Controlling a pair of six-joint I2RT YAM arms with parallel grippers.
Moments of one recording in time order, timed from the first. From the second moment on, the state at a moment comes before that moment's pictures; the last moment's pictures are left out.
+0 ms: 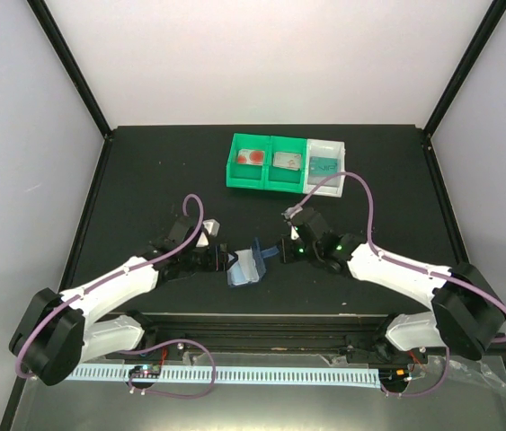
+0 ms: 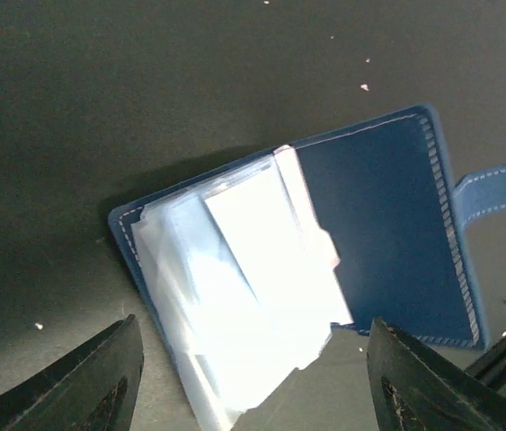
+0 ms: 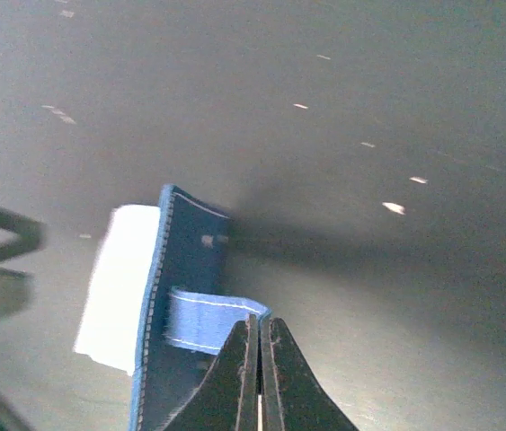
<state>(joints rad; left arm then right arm) -0.56 1.13 0.51 -0.24 0.31 -0.65 0.82 1.34 0.76 -0.20 -0.07 0.56</state>
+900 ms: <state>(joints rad) -0.56 1.31 0.47 0.03 0.55 -0.68 0.71 1.35 0.63 -0.25 0.00 0.45</state>
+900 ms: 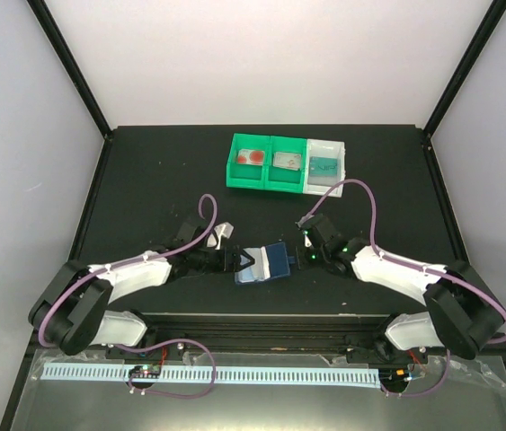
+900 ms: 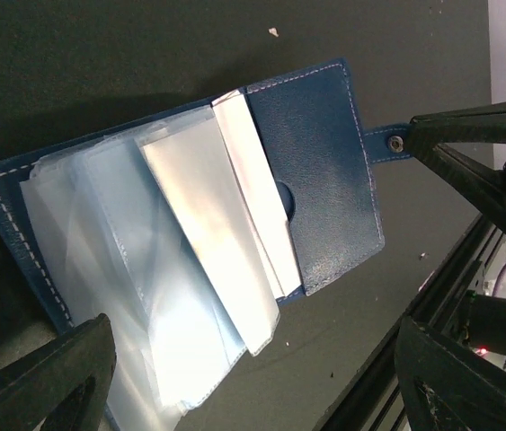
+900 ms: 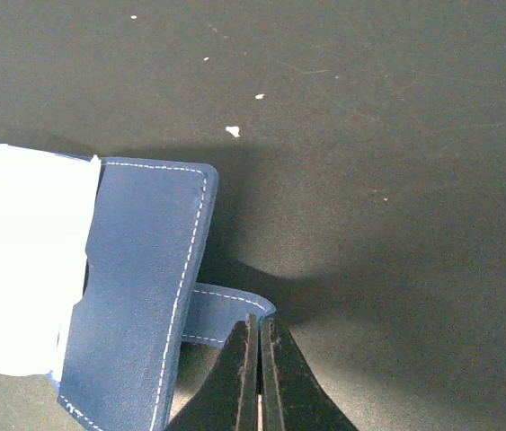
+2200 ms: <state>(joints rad) -0.57 1.45 0.50 0.27 0.70 -0.84 0.71 1.34 0.64 -0.22 -0.08 0.43</state>
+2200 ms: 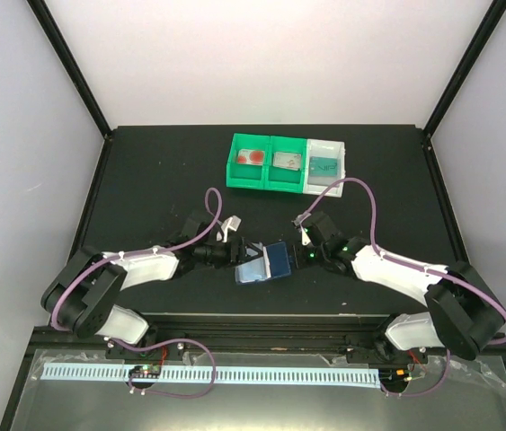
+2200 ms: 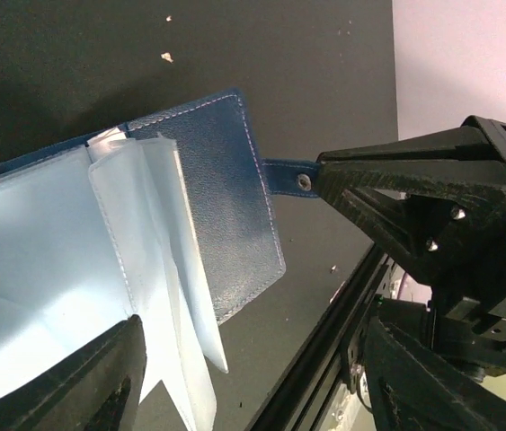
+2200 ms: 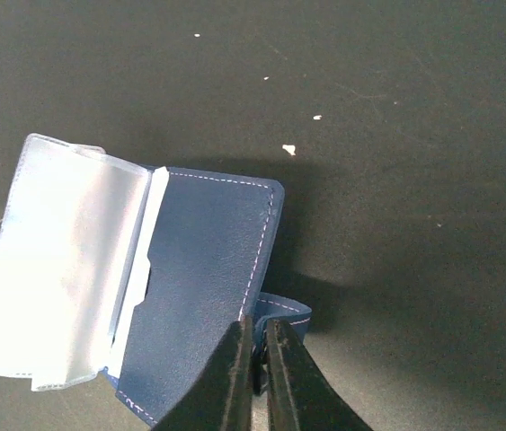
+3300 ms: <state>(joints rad) -0.60 1.42 0.46 0.40 0.71 -0.94 0.71 1.48 0.72 -0.23 -0.15 0.38</state>
